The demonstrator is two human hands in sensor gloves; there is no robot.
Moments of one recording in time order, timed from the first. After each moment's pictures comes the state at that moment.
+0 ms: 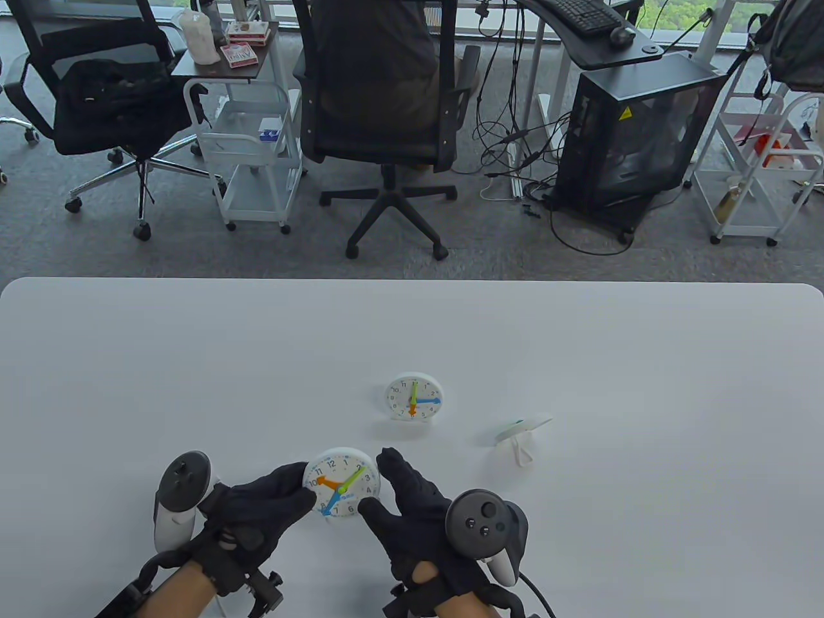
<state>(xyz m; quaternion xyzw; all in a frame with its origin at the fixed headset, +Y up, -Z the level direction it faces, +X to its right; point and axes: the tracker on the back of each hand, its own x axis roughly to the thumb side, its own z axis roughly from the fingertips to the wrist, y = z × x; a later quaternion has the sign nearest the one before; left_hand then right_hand) -0.249 -0.714 -0.298 -0.14 -0.19 0.63 0.74 0.030 -0.688 -0.263 0.18 -0.04 0.82 0.54</state>
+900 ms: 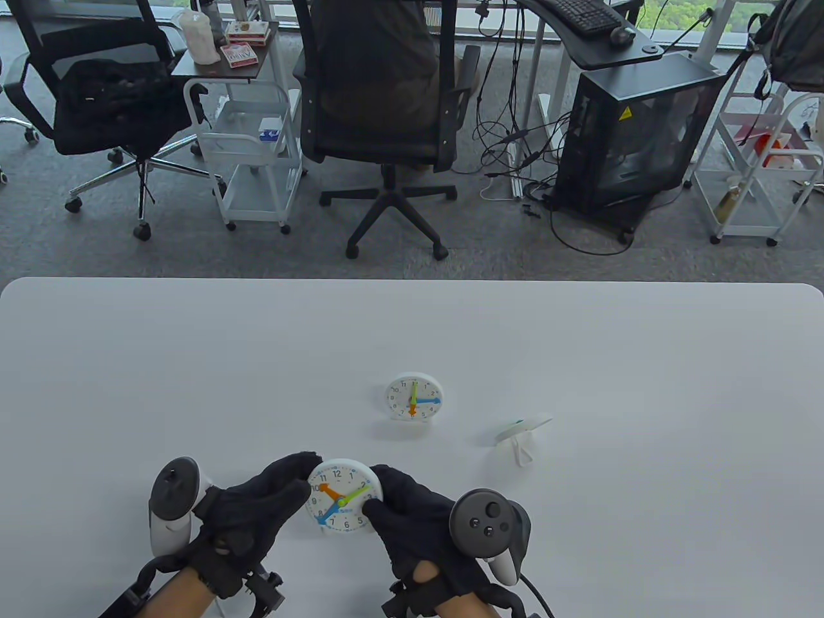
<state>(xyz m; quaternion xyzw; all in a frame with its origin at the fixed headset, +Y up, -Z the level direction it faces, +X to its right) -0.254 -0.708 -0.294 -0.08 -0.20 0.65 0.73 0.030 -0.685 -0.264 0.19 -0.05 0.82 0.53</state>
